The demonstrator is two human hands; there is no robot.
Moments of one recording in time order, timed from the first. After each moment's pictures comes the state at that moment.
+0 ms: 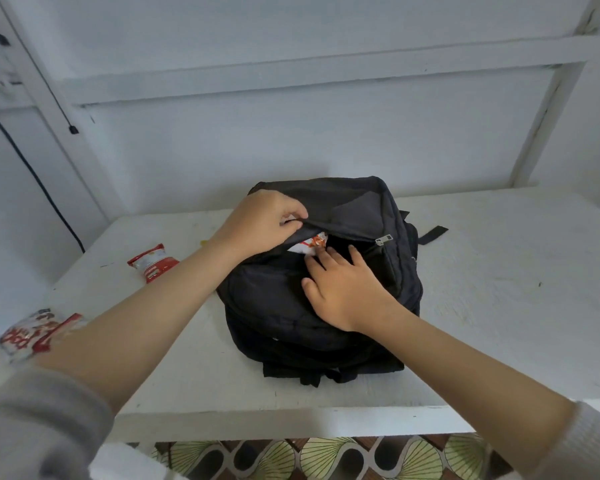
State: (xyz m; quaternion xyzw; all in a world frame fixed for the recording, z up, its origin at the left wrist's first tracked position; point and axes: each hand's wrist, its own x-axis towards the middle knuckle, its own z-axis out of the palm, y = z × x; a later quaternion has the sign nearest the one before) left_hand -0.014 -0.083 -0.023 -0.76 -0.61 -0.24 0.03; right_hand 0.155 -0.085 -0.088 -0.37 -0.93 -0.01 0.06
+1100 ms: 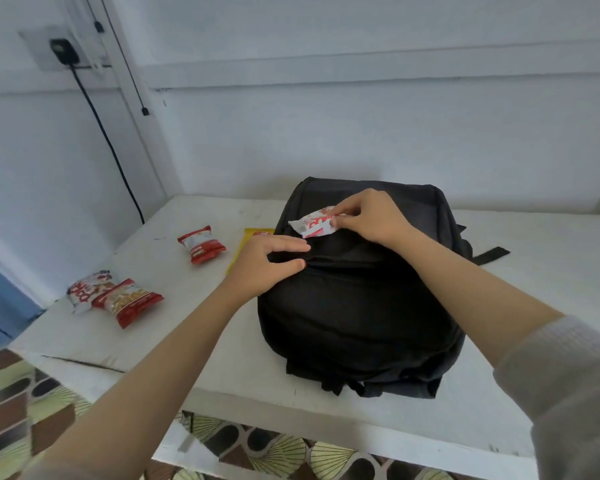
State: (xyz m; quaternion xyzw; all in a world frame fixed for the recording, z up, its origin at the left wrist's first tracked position) left_hand -0.039 -0.137 -0.075 -0.58 -0.70 -0.39 -0.15; right_hand 0.106 0.018 -0.042 -0.34 -0.89 0.21 0.20
